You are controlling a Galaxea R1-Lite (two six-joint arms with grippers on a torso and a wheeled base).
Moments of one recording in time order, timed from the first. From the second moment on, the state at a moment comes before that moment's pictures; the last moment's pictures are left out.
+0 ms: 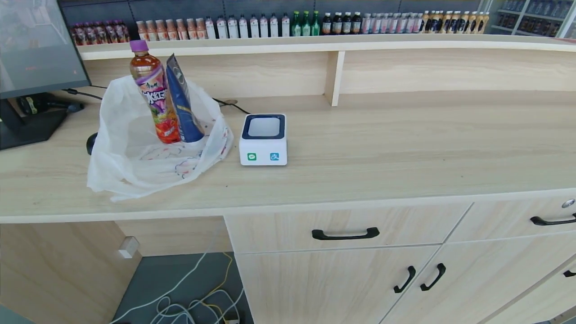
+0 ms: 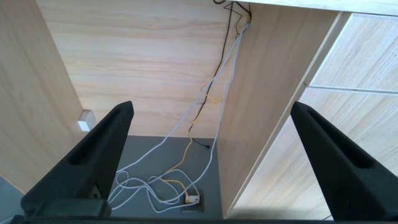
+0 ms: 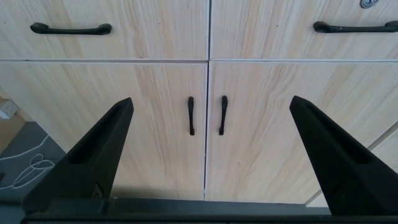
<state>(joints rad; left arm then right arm) 0.00 0.00 0.00 0.00 0.00 -0.02 0.01 0.00 0.00 0.00 0.06 -0.03</state>
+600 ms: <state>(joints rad) 0.00 0.00 0.00 0.00 0.00 -0.01 0.00 0.00 0.00 0.00 0.06 -0.03</state>
